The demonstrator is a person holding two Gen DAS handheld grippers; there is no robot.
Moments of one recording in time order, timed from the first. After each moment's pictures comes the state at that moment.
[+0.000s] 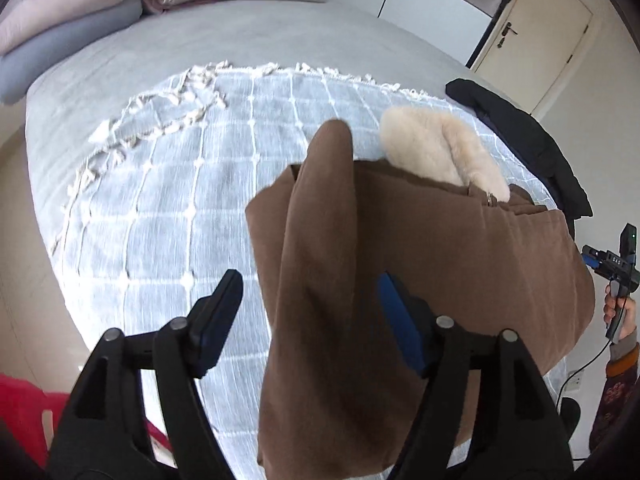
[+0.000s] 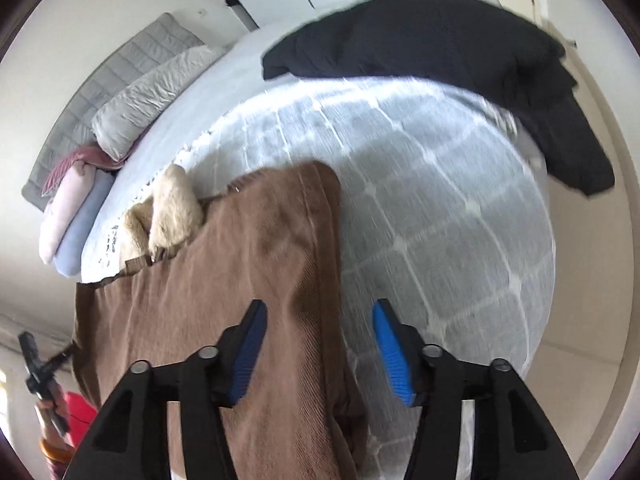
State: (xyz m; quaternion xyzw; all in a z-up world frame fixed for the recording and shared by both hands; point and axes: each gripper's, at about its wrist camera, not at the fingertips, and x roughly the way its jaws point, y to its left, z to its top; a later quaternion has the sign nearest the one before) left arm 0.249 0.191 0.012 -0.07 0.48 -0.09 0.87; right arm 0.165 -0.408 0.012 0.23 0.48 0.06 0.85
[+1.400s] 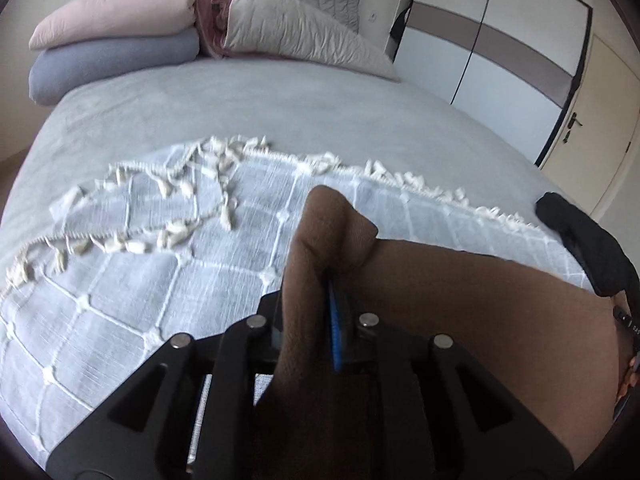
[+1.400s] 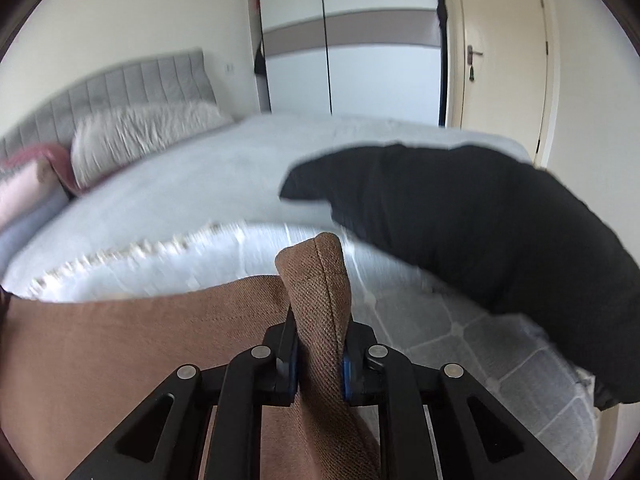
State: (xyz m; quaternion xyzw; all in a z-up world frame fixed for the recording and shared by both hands) left arm 0.423 0.213 -0.074 -0.14 0.37 0.05 0.92; right arm 0.390 -0.323 -0.022 0.07 0.36 -0.05 0.93
